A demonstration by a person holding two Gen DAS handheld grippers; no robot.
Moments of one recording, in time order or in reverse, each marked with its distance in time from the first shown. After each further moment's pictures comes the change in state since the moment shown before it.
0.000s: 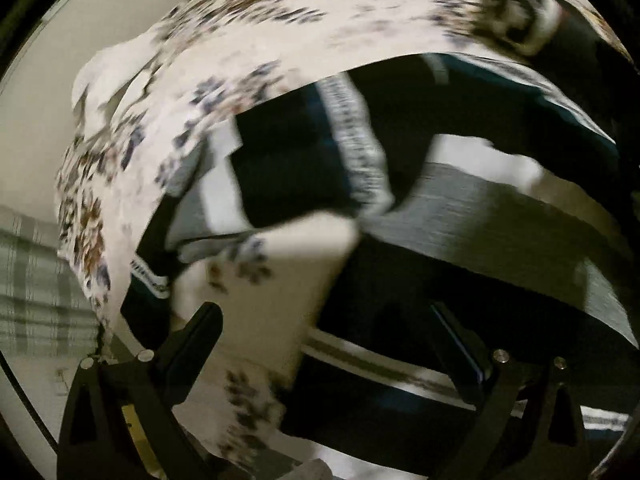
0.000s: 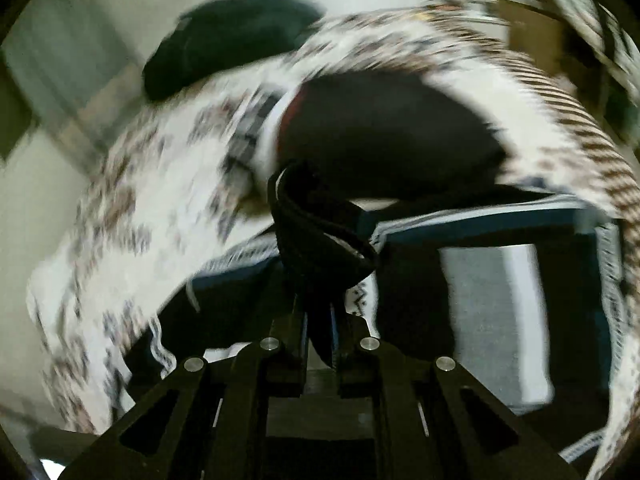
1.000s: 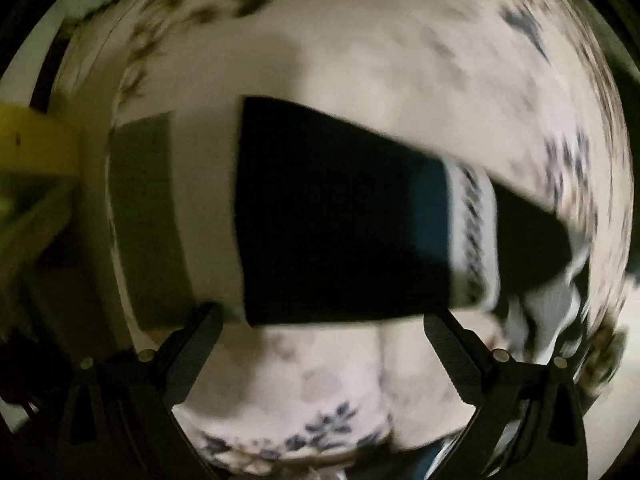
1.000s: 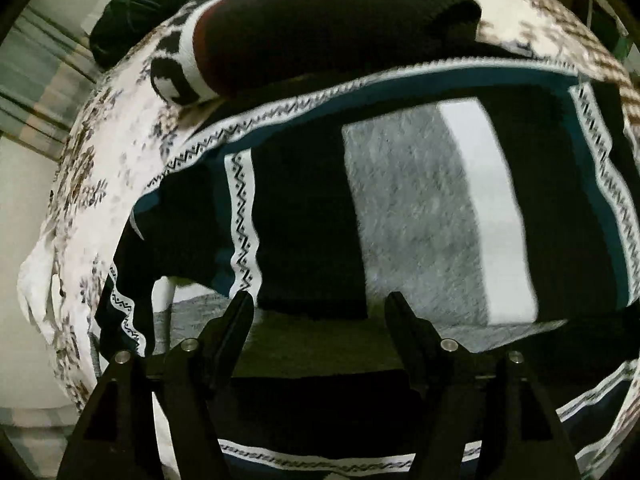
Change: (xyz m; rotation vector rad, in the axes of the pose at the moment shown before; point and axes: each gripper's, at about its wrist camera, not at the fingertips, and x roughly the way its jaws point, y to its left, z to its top) left arm 0.125 0.247 -0.091 -1.128 0.314 -0.336; right arm 0.028 -0.089 -0.042 0.221 0.280 0.012
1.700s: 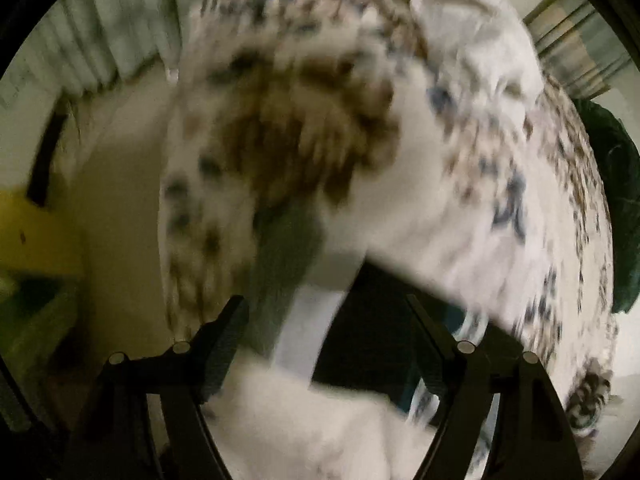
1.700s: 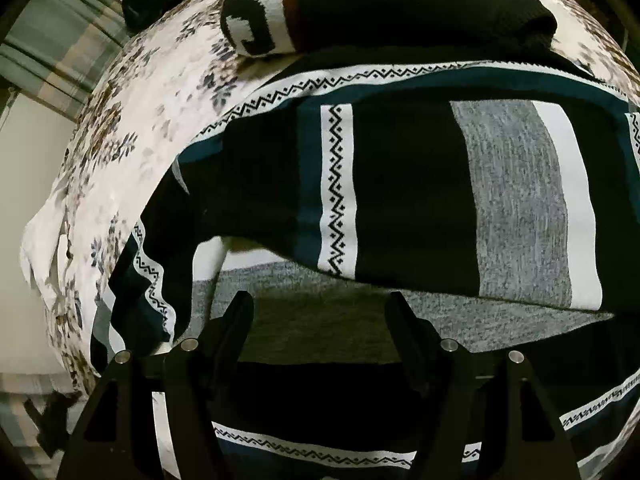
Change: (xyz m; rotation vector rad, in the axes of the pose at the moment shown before) left arm -0.059 0.024 0.092 0.080 -0.249 -0.069; right arm 0.019 0.058 -0.020 -0.136 0.033 0.013
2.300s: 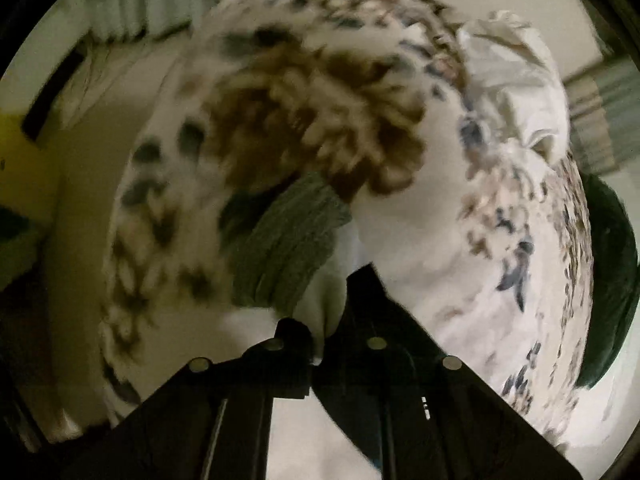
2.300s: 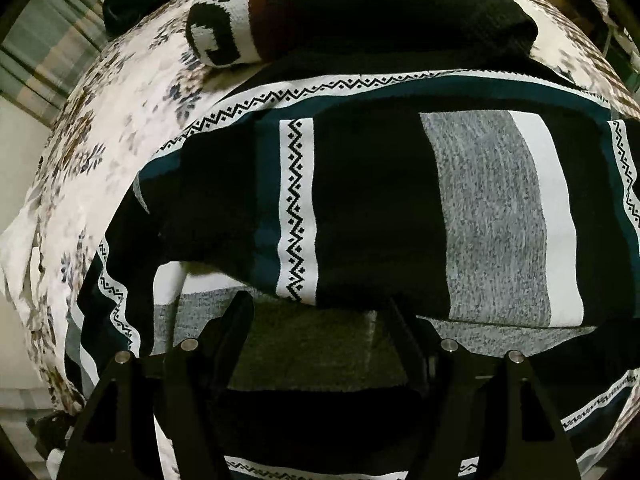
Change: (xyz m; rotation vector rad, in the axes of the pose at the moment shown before) left arm 0.021 -0.015 0.019 -0.184 -0.145 -0.071; right arm 0.005 -0.010 0.015 0.018 -0.049 -0.105
